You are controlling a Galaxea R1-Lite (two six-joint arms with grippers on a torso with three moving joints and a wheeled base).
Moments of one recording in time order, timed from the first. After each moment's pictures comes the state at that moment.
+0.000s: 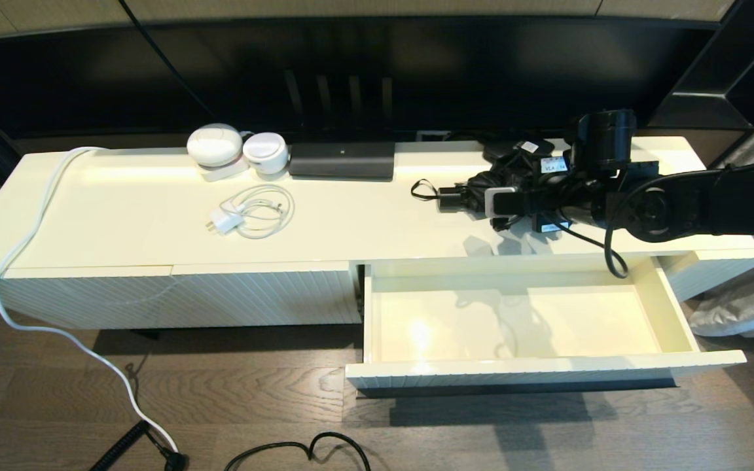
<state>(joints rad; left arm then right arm) 0.00 0.00 0.00 -0.04 -0.01 -0.03 0.28 2.06 -1.63 -0.16 -0.23 -1.53</state>
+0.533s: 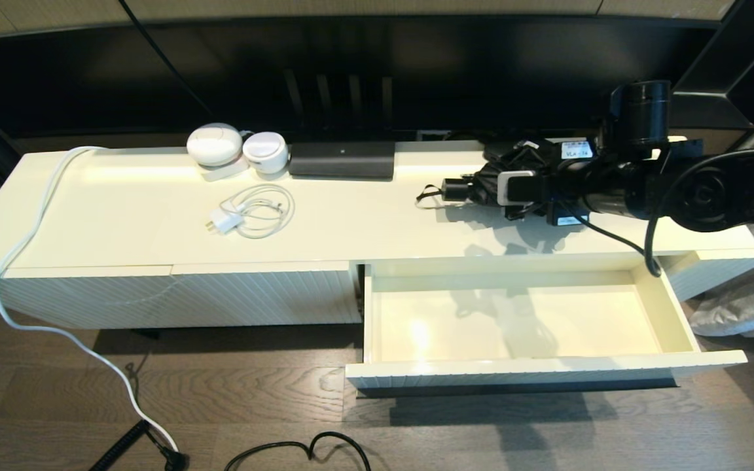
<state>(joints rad) 0.00 0.00 0.00 -0.04 -0.01 -0.03 0.31 1.91 -1.56 -0.09 -0.25 -1.47</state>
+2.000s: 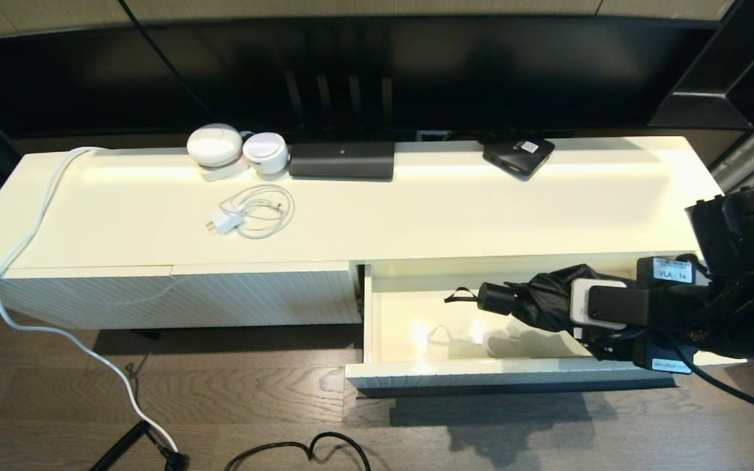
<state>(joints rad) 0.00 0.00 0.00 -0.04 -0.01 -0.03 0.39 1.49 -0.92 0.11 -0.27 -1.12</state>
